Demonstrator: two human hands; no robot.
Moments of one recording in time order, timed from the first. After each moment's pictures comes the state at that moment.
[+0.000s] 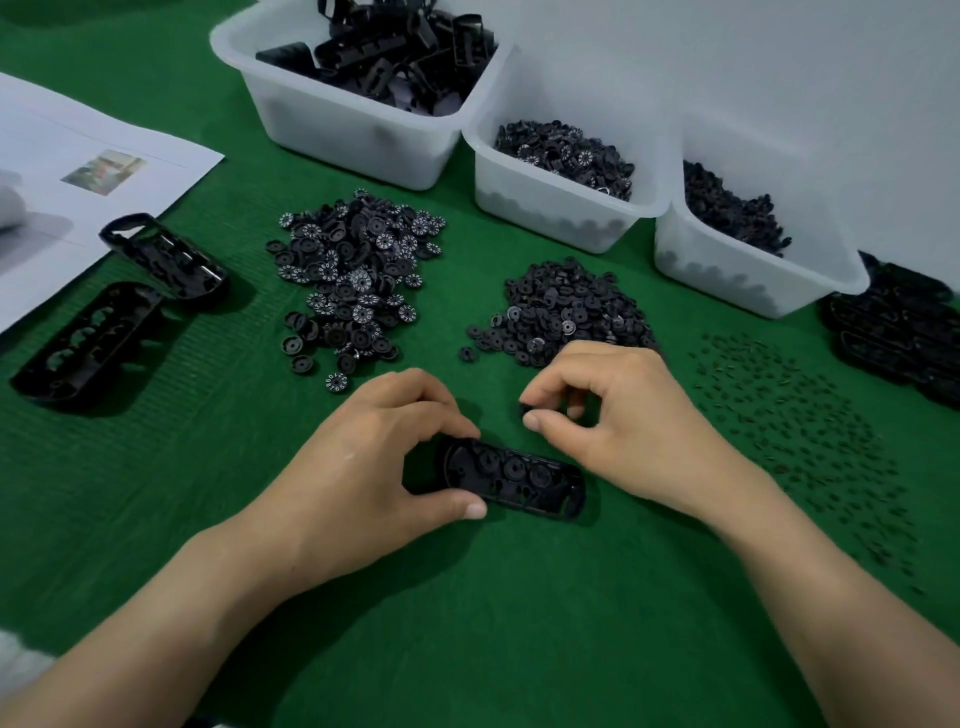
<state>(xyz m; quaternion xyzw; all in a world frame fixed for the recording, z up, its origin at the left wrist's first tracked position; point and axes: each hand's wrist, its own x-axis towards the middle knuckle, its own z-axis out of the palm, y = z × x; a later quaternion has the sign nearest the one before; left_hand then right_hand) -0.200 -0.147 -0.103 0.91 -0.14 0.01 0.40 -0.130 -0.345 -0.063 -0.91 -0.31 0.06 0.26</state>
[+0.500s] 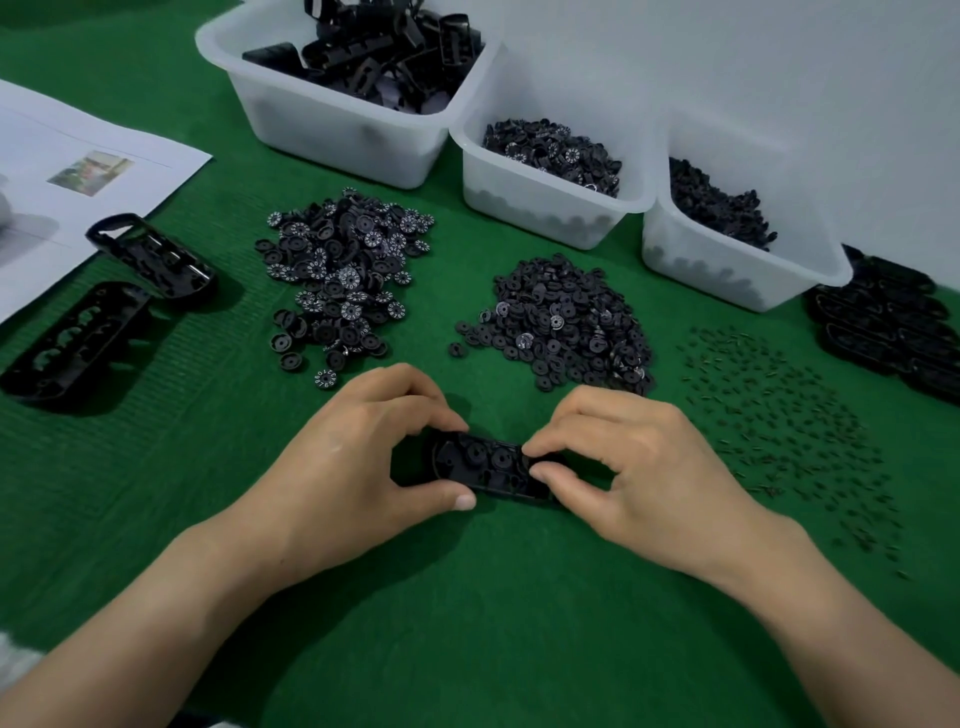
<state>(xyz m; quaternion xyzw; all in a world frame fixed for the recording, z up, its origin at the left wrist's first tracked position) -0.200 -0.148 -0.101 0.91 -0.14 0.02 0.39 -0.163 -0.367 -0.066 -0.90 -0.40 -0.01 0.18</state>
